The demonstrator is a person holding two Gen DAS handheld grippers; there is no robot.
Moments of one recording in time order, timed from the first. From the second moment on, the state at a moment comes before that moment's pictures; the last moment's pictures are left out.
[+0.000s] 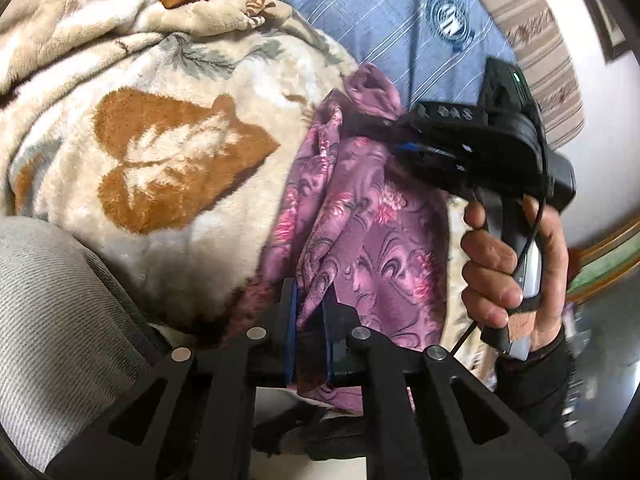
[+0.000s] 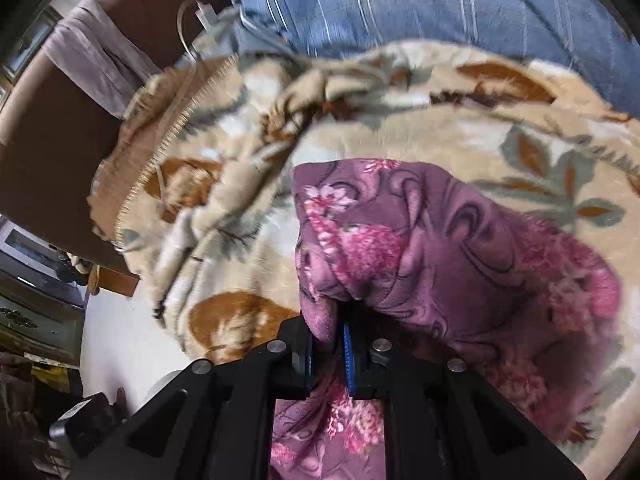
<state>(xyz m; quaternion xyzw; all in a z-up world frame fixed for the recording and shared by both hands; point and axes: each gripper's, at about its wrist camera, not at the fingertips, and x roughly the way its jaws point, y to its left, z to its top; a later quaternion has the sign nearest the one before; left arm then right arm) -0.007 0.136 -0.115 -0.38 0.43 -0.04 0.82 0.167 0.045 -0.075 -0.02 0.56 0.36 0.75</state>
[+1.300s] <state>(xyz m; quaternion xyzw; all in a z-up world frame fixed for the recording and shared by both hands) 0.094 0.168 -0.105 -0.32 0.47 -0.02 0.82 0.094 -0.172 -0.049 0.13 0.45 0.32 0.83</state>
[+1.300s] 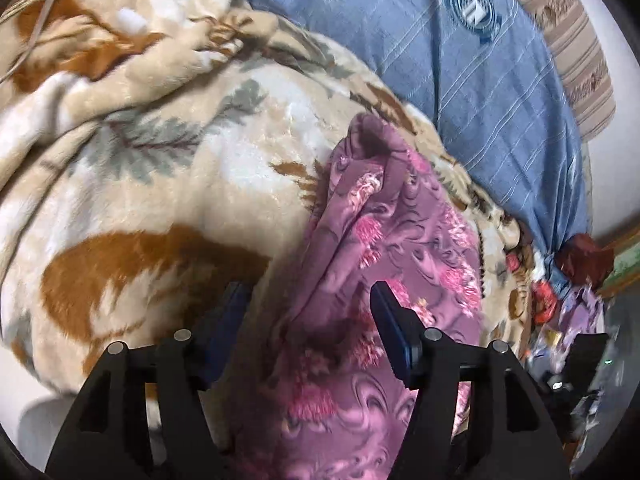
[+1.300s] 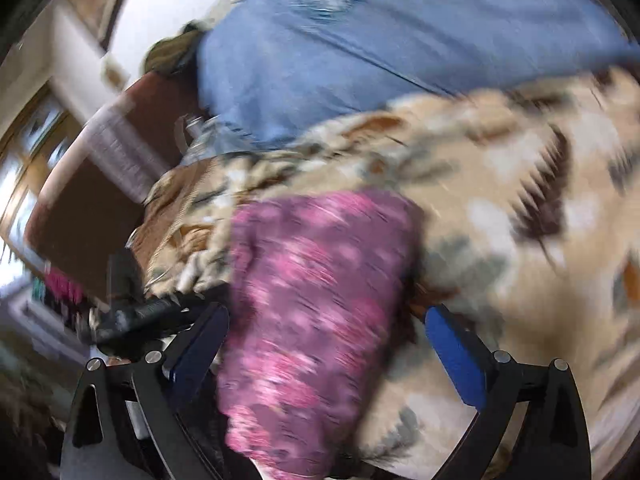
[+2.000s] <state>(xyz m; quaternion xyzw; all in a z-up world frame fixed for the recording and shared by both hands) 0.106 0.169 -0.154 -0.44 0.52 -0.15 0.72 0.142 -0.145 -0.157 0.30 0.56 0.38 0.67</state>
